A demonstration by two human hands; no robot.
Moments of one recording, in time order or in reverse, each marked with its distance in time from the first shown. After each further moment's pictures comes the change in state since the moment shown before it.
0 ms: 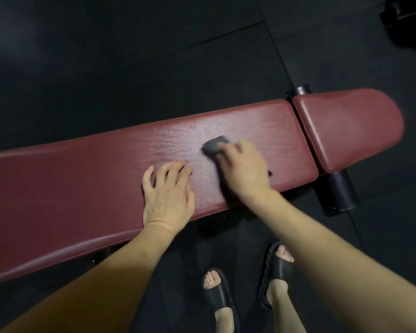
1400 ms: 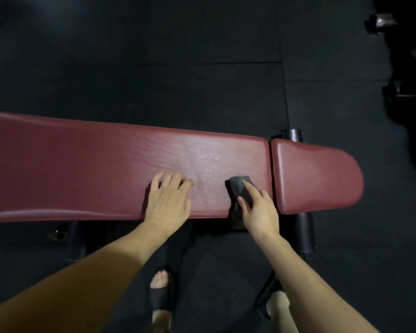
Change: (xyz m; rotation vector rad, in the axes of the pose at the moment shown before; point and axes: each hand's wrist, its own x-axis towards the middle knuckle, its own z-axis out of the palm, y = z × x) left_hand 0.022 0.104 -0.028 -0.101 -0.143 -0.113; right_hand -0.033 0.129 -0.087 0.169 -0.399 0.303
